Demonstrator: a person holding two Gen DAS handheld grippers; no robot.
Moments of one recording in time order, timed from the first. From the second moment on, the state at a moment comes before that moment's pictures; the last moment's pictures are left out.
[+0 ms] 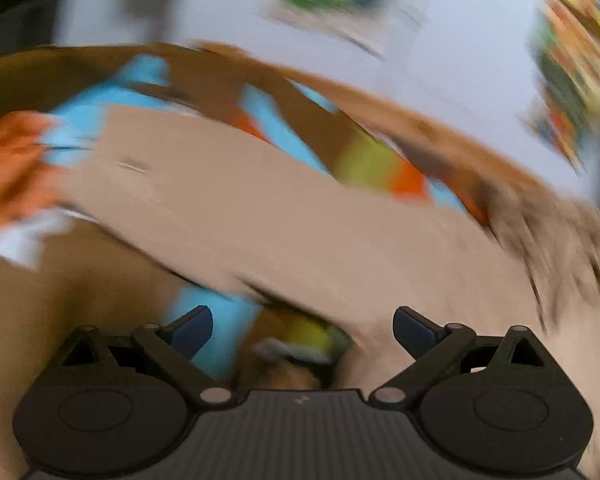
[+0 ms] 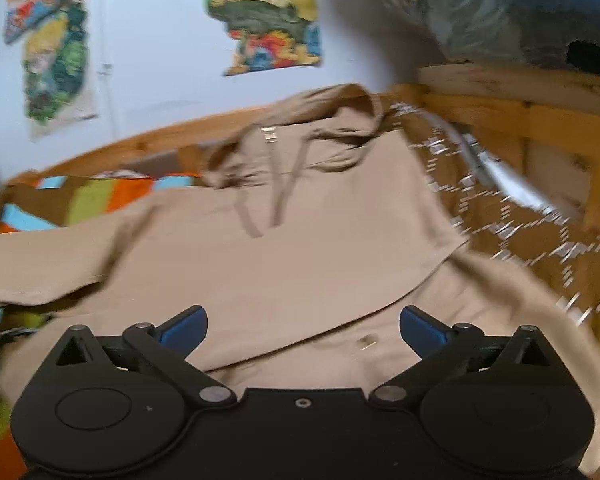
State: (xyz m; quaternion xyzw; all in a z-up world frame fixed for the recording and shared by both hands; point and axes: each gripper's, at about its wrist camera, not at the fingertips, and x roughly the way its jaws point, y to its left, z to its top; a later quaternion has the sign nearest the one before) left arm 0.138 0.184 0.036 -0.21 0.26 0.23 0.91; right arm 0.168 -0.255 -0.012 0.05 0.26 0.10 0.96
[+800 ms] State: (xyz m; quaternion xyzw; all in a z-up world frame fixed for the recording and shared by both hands) left arm 0.141 0.189 0.080 -0.18 0.12 0.39 0.89; right arm 0.148 -0.227 -0.025 0.07 0.26 0.20 0.94
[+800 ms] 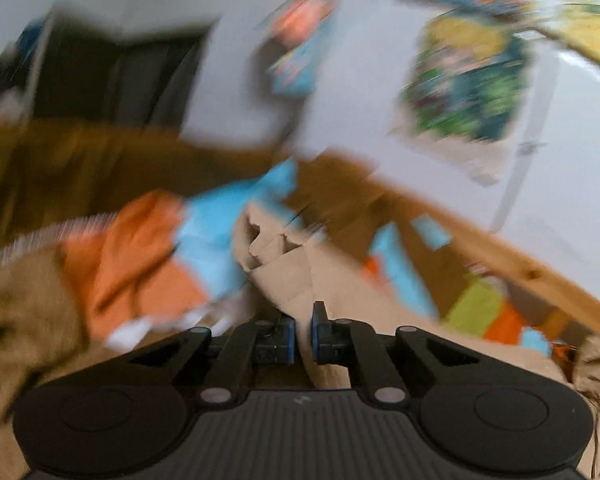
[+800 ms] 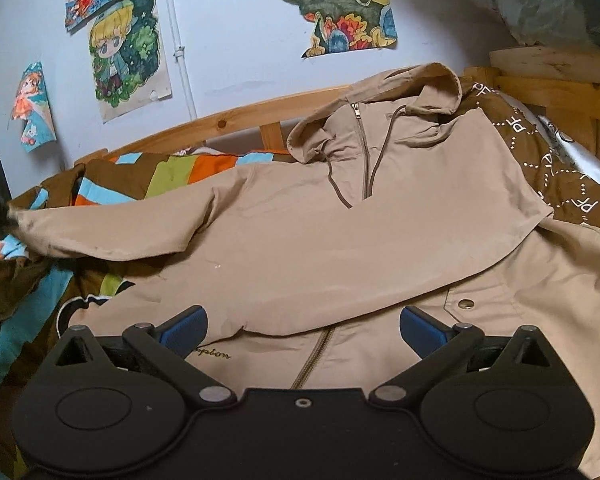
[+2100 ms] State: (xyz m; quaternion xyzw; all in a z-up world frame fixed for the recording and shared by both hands) left arm 0.162 -0.133 0.007 0.21 0.24 -0.26 0.91; right arm 0.228 -0.382 -0.077 0.51 0.26 0.22 0.79
